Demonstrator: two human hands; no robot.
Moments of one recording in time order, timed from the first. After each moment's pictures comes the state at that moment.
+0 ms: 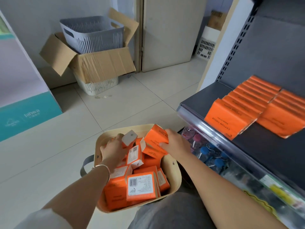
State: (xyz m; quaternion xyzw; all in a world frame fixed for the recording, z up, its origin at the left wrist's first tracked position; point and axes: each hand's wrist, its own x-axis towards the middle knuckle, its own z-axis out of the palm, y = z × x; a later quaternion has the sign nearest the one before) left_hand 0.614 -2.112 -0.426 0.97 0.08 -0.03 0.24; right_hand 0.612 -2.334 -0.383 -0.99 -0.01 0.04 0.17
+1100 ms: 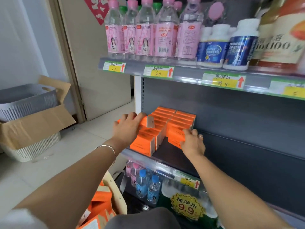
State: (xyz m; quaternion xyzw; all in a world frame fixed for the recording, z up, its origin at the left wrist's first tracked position) left_hand 0.594 -2.362 -0.191 0.93 -0.31 0.16 0.13; right_hand 0.497 -2.575 -0.247 -0.92 0.33 -0.15 0.13
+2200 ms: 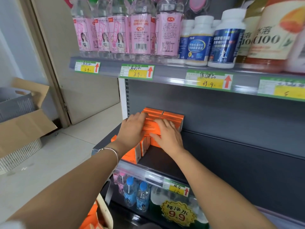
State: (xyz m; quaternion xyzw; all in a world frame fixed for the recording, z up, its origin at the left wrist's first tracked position) left_hand 0.603 -2.437 -0.193 0.87 -0.42 0.16 0.20; right_hand 0.526 -2.574 -0.227 -0.95 0.11 -0.27 0.12
